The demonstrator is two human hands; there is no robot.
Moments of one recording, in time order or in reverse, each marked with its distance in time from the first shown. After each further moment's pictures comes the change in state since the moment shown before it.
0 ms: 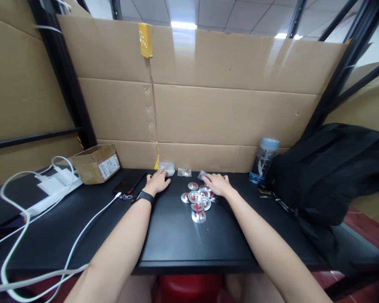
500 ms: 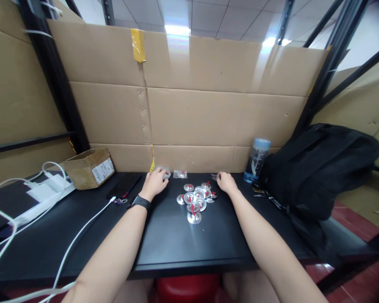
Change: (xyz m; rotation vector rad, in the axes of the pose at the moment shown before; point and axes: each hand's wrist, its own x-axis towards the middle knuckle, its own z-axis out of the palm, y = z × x) left_hand -0.015 0.022 -0.022 -0.009 0.233 0.157; right_hand 0.004 0.056 -0.004 0.058 0.227 0.283
